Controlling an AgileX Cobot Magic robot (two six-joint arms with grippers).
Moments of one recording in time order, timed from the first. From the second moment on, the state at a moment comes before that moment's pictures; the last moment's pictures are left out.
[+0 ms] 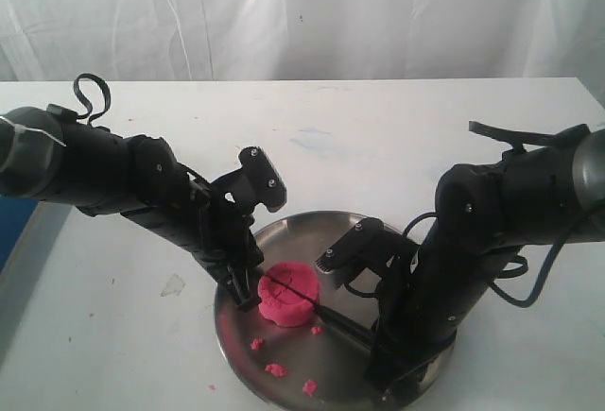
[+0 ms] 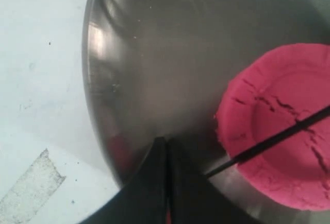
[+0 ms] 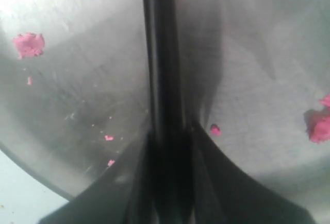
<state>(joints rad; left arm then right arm) -0.50 1.88 -1.03 -0.56 0.30 1.07 0.57 1.73 -0.82 0.31 0.61 -0.58</state>
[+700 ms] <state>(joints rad) -0.50 1.88 -1.00 -0.56 0.23 1.07 0.57 1.76 -0.83 0.31 0.63 -0.58</state>
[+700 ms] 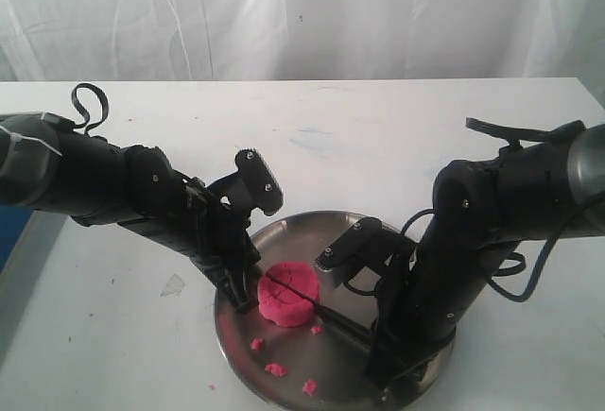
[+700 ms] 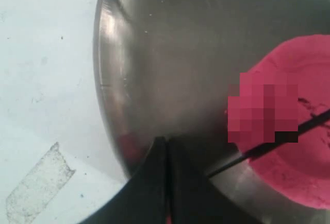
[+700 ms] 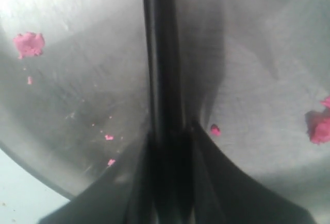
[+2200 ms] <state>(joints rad) -0.50 1.88 -0.99 -0.56 0.24 1.07 0.57 1.78 -0.89 0.32 0.63 -0.51</state>
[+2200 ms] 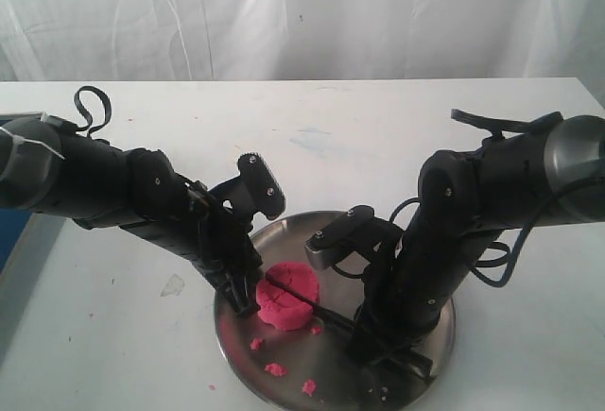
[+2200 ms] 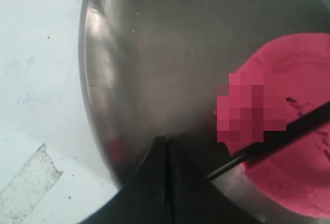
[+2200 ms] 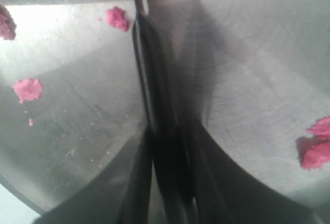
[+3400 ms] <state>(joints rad) -0.50 1.45 -0.99 -0.55 0.34 1.07 0.57 1.79 -0.89 0.32 0.63 -0.49</state>
